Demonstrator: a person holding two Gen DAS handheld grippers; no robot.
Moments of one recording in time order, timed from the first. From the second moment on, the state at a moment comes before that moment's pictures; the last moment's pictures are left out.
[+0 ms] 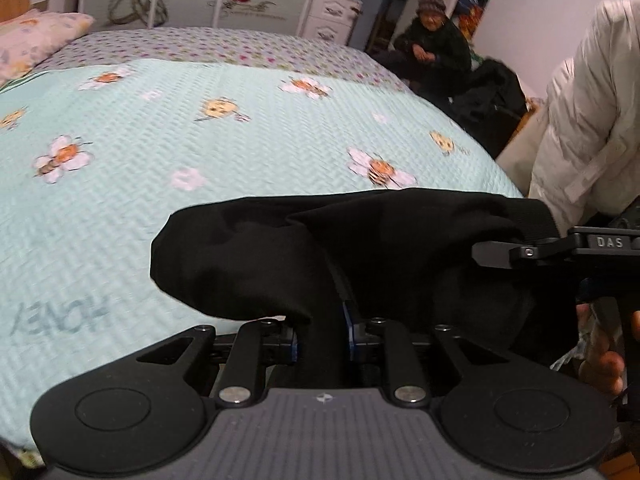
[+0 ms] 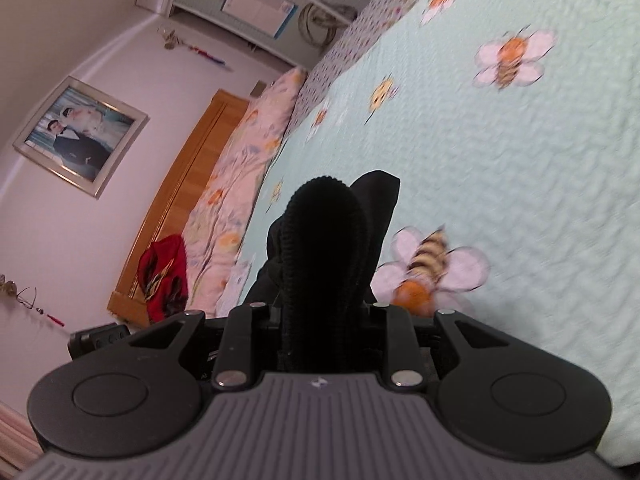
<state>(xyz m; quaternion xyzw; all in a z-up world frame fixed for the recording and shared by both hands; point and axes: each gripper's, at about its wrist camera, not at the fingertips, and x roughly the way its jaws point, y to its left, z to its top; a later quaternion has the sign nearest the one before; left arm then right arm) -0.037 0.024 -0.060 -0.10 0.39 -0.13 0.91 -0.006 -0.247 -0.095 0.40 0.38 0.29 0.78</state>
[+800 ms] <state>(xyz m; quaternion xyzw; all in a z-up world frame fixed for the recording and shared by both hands) -0.134 0.432 -0.031 -0.33 0.17 0.22 0.90 0.178 0.273 0.010 0.25 0.50 0.49 0.67</state>
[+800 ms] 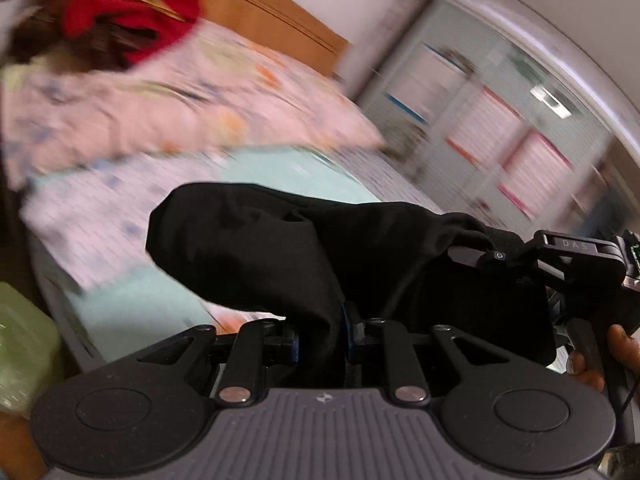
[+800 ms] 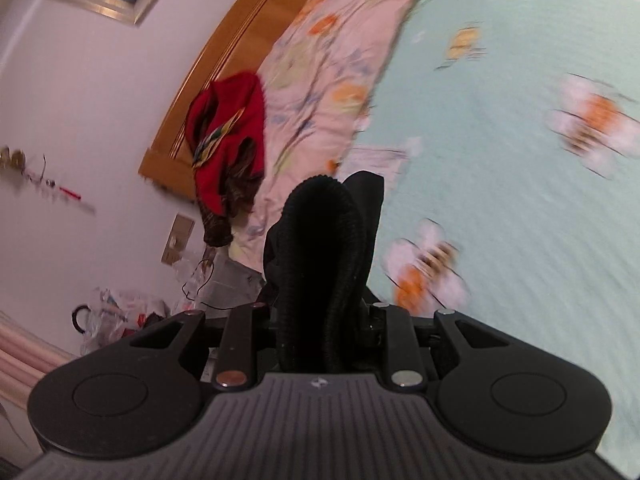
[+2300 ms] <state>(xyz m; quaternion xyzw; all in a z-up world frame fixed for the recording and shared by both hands) -0.102 0.727 -0.161 -0.48 0.18 0.37 0.78 0.282 0.366 -0.100 0.25 0.47 0.43 0.73</state>
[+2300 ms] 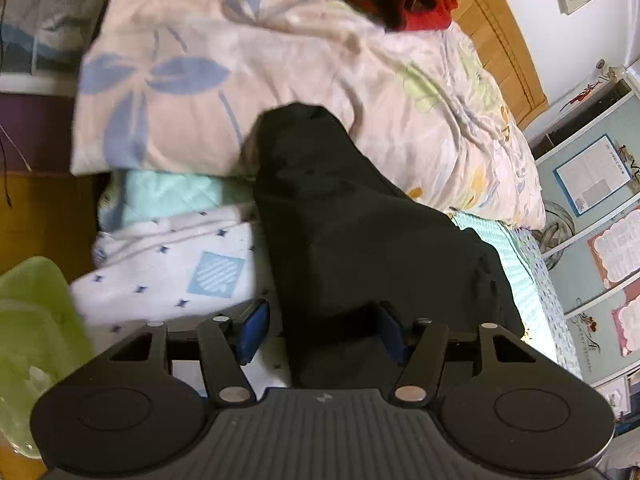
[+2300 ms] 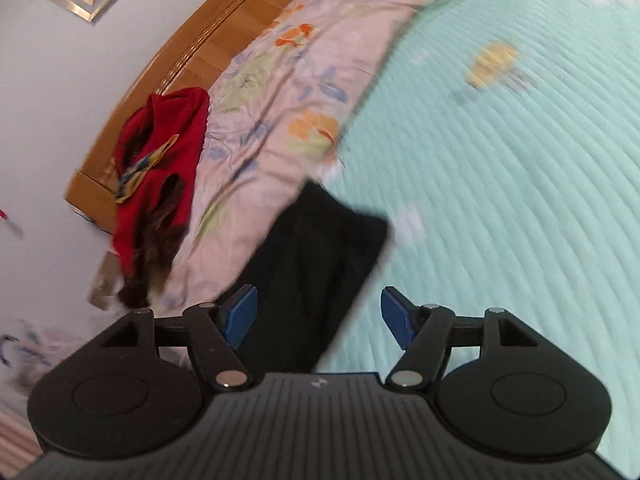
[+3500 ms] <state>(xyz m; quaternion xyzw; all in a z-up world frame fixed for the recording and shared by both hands) -0.137 0.670 -0.113 -0.47 0.14 0.37 0.79 0.151 0.046 -0.110 0.27 0.44 0.26 0.82</state>
